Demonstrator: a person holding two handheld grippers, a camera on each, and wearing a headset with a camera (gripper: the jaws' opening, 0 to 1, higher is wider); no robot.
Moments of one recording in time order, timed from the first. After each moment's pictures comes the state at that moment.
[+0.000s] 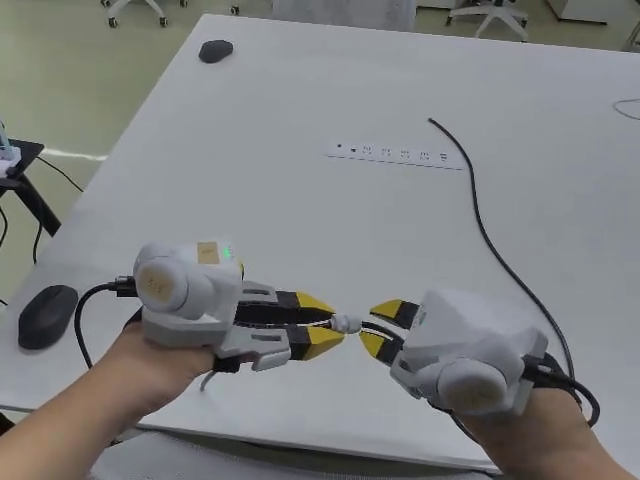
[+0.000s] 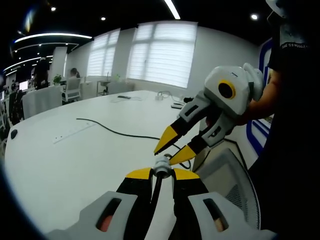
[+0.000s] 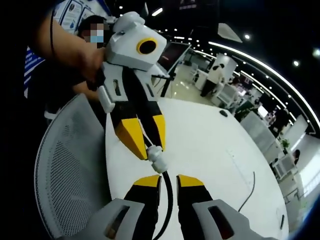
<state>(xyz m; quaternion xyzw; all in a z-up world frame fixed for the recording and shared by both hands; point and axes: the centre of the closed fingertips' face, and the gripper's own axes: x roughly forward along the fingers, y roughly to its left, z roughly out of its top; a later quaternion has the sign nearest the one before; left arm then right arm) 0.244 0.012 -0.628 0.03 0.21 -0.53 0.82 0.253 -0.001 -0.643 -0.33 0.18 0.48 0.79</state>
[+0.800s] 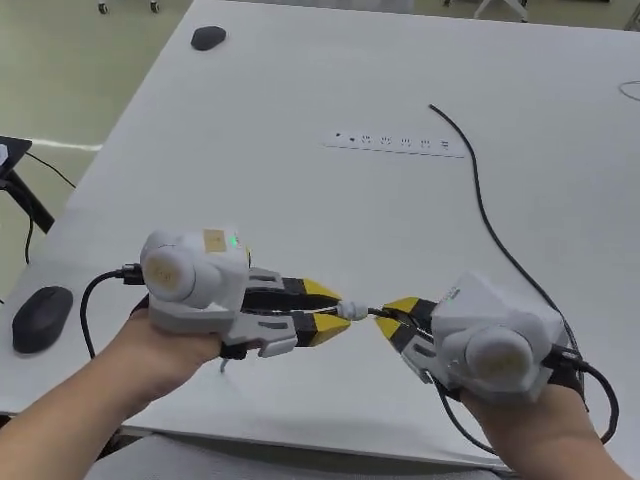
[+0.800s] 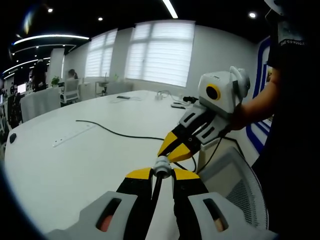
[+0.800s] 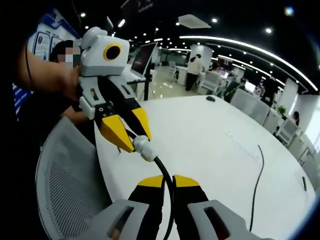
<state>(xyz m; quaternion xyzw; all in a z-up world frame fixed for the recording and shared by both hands) 0.263 0.013 -0.632 0.03 0.21 -0.54 0.82 0.280 -0.023 -0.661 -0.20 0.24 0.44 0.84</state>
